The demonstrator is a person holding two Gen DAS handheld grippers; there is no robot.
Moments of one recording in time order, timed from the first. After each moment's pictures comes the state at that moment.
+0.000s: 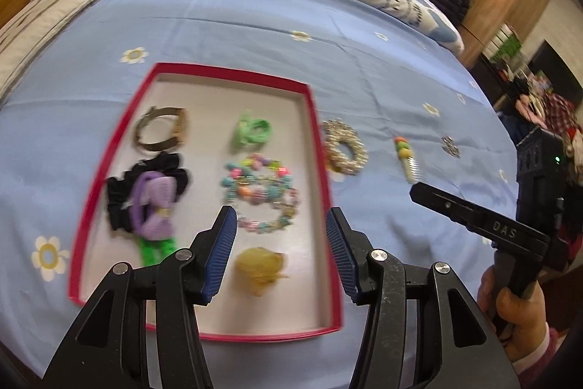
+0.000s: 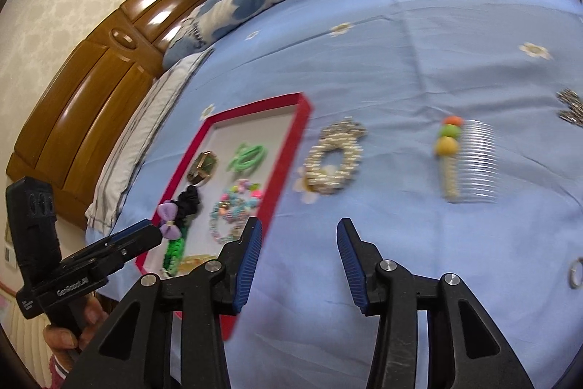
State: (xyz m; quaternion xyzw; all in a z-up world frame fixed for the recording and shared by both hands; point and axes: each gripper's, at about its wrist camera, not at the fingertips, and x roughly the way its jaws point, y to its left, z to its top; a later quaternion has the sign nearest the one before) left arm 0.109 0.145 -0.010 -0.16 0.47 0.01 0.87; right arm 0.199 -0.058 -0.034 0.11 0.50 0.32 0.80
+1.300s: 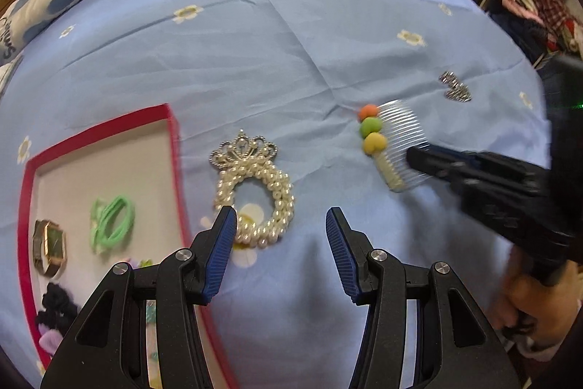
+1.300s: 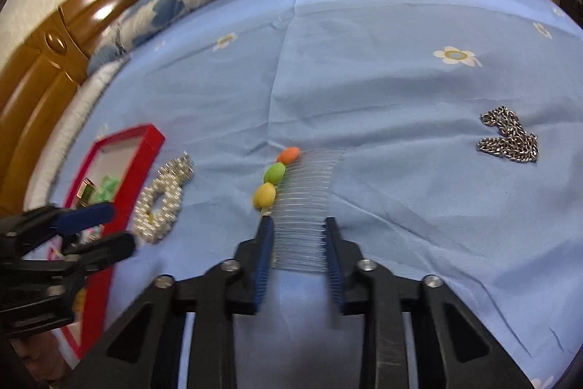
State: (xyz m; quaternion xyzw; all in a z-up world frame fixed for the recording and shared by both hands) left arm 0.241 0.036 -0.061 0.01 0.55 -0.06 0.84; right arm 0.270 -0.124 -0.073 0.06 0.49 0.22 0.84
